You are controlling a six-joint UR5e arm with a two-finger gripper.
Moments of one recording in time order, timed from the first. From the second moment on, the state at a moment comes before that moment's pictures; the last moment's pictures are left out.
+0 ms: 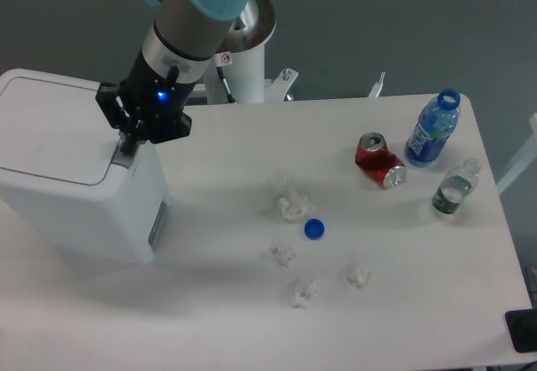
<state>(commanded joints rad) 2.30 -1.68 -1.48 -1.54 1.03 0.39</state>
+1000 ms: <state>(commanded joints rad) 2.30 -1.67 -1.48 -1.54 1.03 0.39</state>
